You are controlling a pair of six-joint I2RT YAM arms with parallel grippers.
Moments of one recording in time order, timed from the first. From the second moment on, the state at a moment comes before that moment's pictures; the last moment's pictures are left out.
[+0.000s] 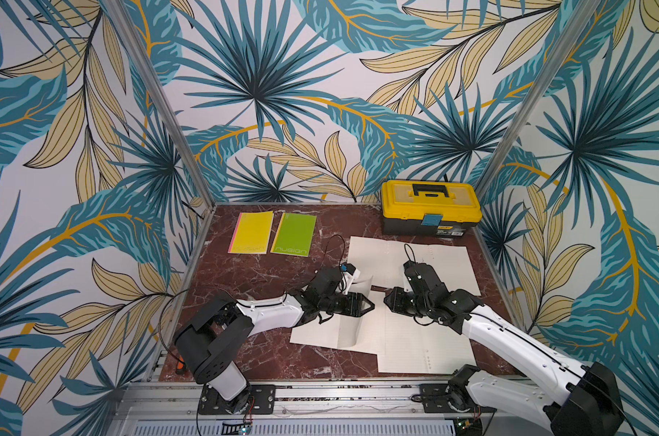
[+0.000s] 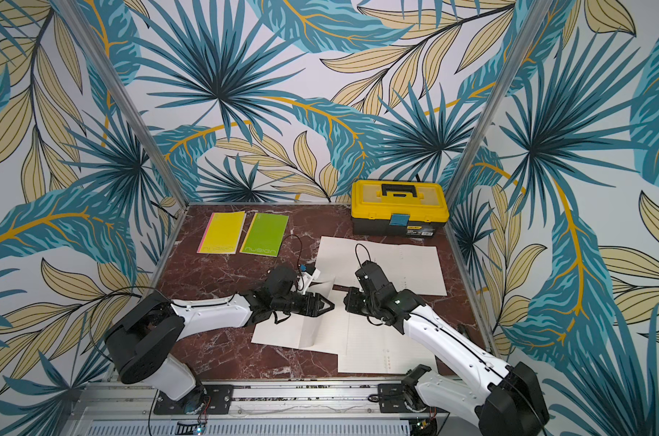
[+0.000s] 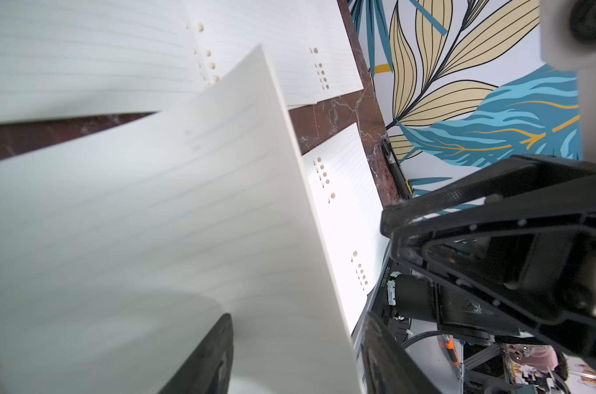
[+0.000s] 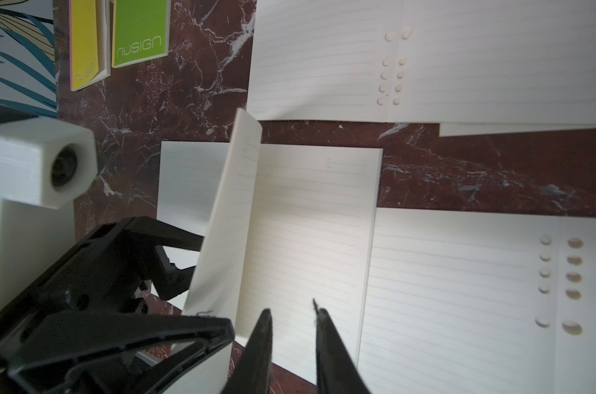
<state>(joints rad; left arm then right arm) -0.81 1.61 0.79 0.23 0.48 -0.73 0.57 1.09 0.76 -0.58 -0.08 0.75</state>
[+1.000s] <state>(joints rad) -0.83 1.46 0.75 0.19 0.39 -0.65 0.57 1.18 0.79 -0.55 -0.15 0.73</state>
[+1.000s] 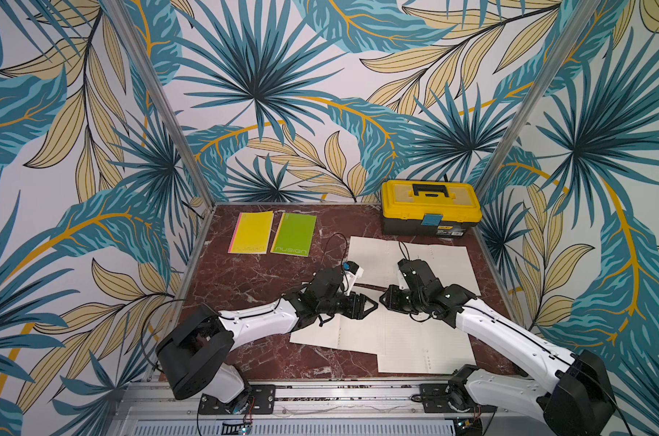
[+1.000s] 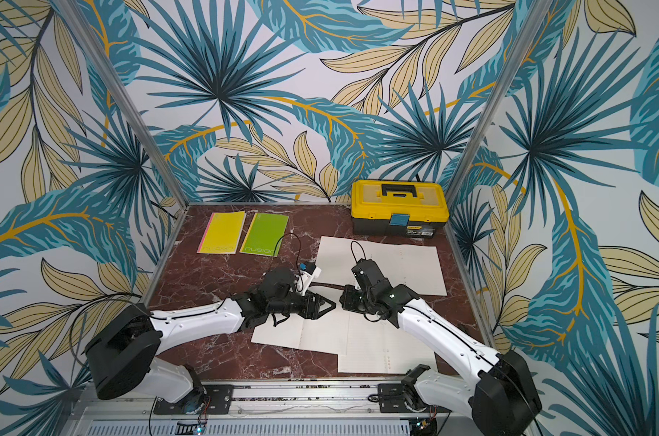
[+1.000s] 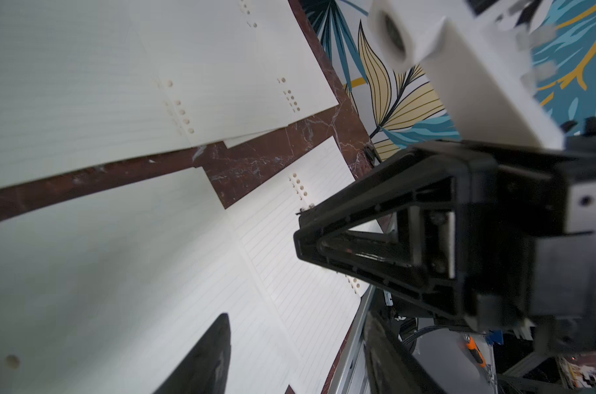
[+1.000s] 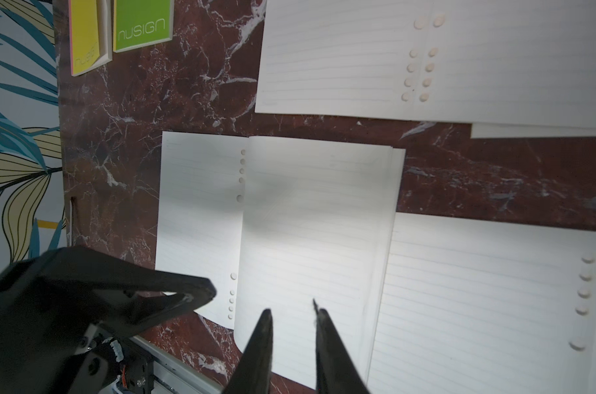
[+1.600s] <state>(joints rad) -0.47 1.11 0.44 0.00 0.25 -0.66 0.70 1.54 0.84 -0.29 -0.28 0.77</state>
